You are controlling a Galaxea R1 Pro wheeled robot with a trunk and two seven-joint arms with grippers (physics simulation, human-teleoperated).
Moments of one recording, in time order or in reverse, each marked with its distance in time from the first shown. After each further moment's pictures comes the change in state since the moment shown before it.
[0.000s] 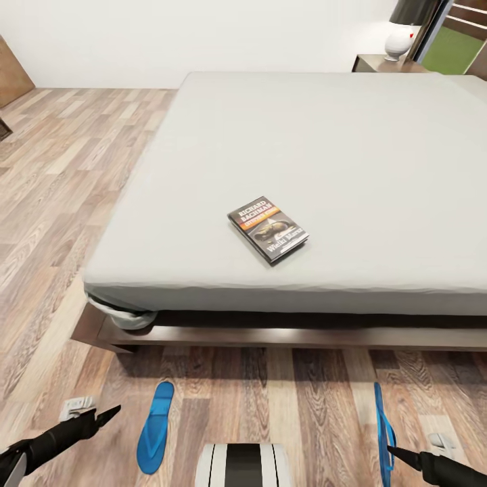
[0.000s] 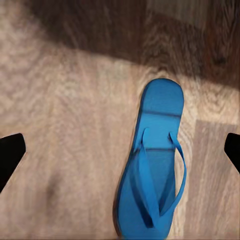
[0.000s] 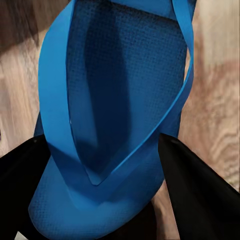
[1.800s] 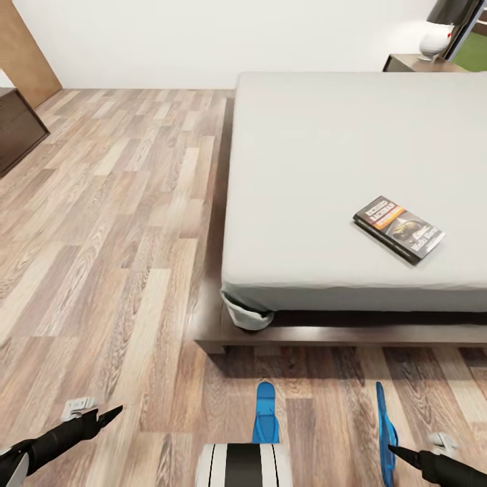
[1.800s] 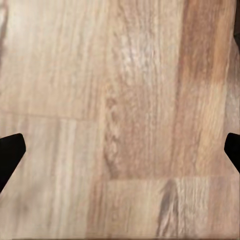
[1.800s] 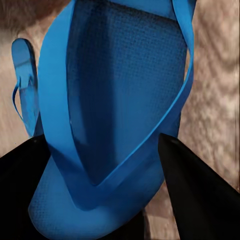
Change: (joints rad) left arm 0.000 -0.006 -0.004 0.000 -0.002 0.000 0.000; right arm 0.000 0.001 -0.003 -0.005 0.000 -0.004 -0.053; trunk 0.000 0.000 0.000
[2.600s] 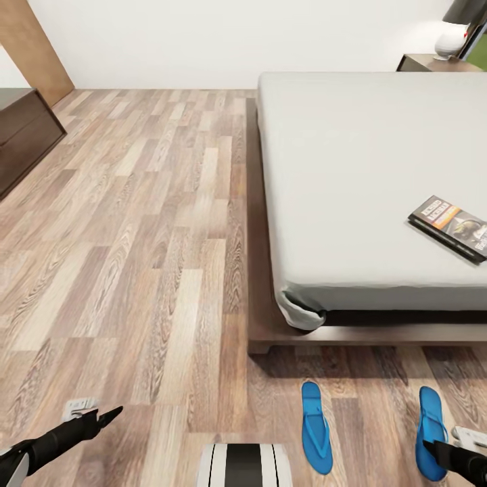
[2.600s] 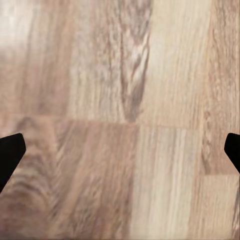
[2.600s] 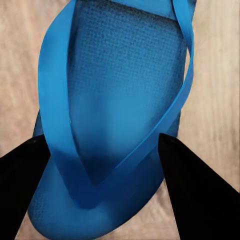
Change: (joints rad) left arm 0.000 0.000 -0.001 0.001 -0.001 0.000 0.001; right arm -0.001 0.030 0.006 -0.084 0.015 -0.008 -0.793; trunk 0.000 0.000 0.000
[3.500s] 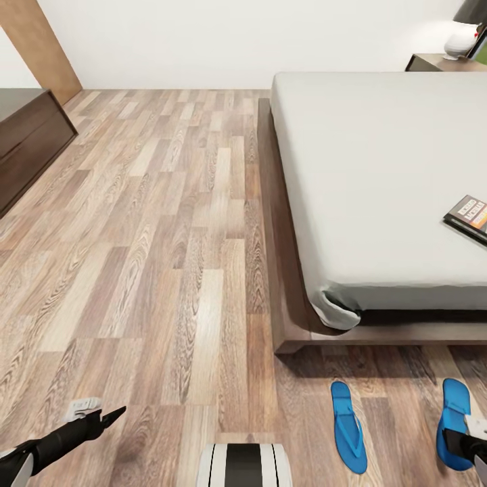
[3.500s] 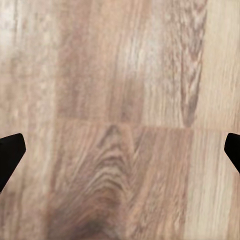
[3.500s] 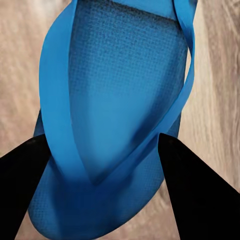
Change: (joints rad) left arm 0.000 -0.014 0.000 0.001 -0.001 -0.001 0.001; right arm -0.002 0.011 0.004 -0.094 0.009 0.016 -0.322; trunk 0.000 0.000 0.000
